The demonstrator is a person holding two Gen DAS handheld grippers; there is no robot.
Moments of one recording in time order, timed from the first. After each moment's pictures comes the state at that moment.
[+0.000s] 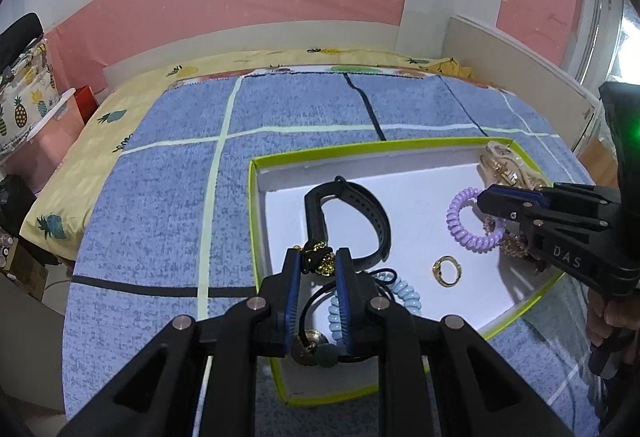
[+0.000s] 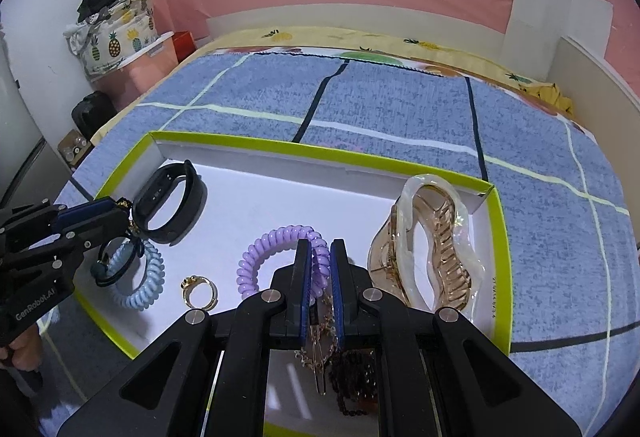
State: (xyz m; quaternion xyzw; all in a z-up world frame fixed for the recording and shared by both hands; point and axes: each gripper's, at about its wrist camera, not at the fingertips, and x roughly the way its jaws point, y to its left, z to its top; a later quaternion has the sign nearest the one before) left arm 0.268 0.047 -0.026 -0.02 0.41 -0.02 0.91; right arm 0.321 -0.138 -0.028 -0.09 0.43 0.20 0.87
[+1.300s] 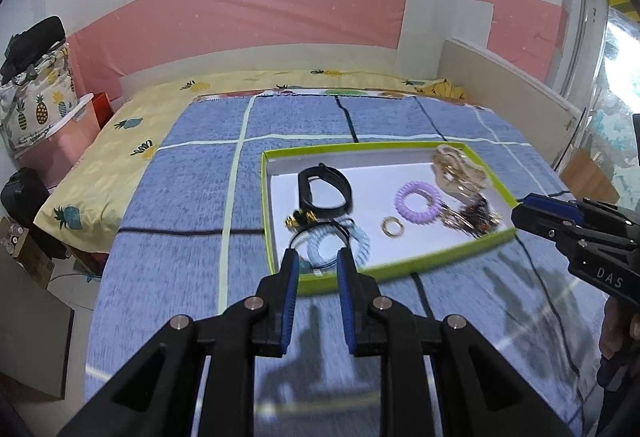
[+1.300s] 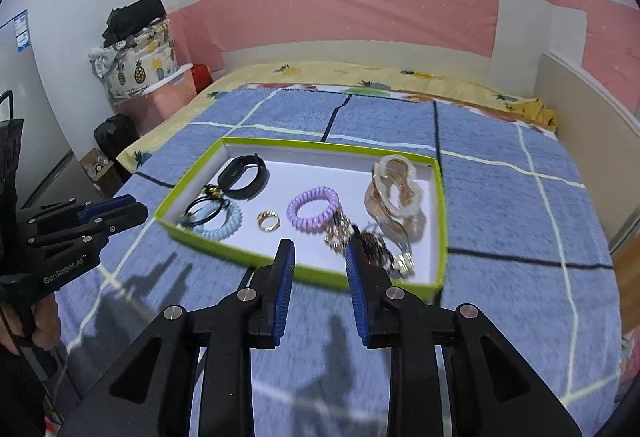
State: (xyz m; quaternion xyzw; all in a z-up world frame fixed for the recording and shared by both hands) left arm 0.176 0.035 0.018 -0.03 0.38 -0.01 0.93; right arm 0.200 -0.180 0.032 -0.06 0.37 0.22 0.90
